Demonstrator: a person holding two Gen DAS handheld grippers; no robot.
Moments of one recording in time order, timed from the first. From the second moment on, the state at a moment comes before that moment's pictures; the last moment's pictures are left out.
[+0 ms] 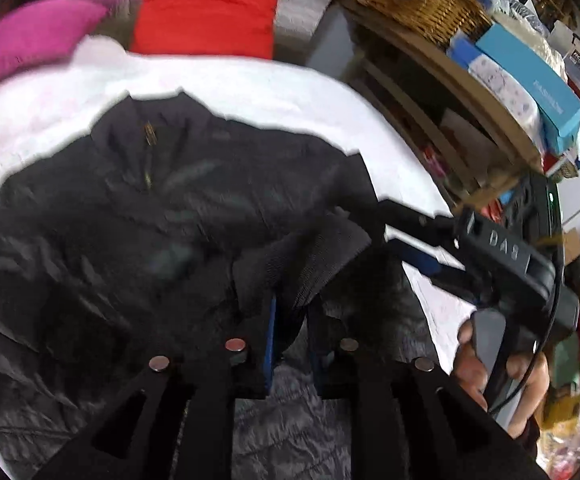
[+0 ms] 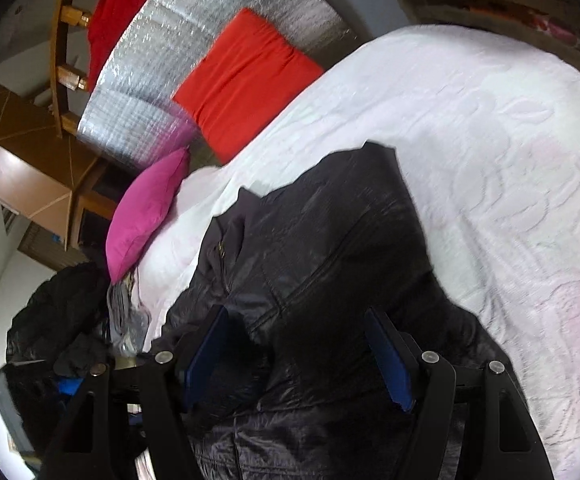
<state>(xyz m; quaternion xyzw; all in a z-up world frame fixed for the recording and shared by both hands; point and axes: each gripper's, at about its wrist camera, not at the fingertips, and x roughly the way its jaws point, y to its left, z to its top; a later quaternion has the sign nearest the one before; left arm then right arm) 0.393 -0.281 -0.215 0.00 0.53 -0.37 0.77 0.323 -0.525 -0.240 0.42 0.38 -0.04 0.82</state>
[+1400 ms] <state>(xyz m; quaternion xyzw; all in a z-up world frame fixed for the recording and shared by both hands) 0.422 -0.034 -0.200 -0.05 0.35 -0.02 0.93 0.289 -0.428 -0.205 0.28 0.39 -0.04 0.88</state>
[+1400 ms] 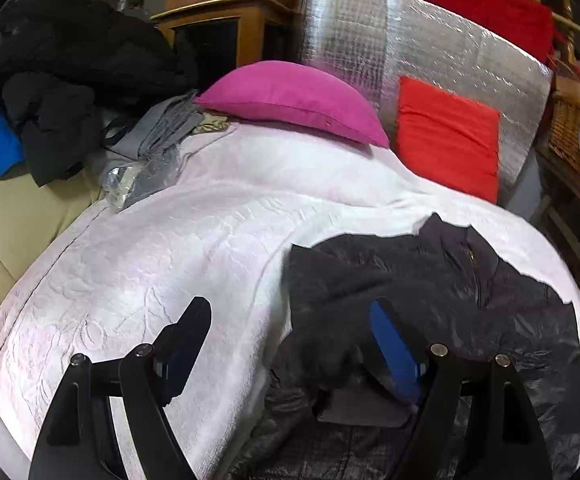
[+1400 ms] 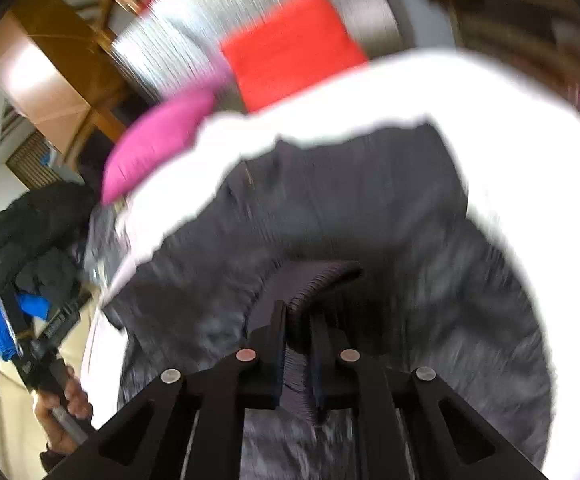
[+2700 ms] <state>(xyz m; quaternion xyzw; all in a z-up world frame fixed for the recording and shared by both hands) 0.448 -0.098 -0.265 0.07 0.48 -0.12 0.87 0.336 -0.427 -0.252 0.26 0.45 -0.03 0.85</state>
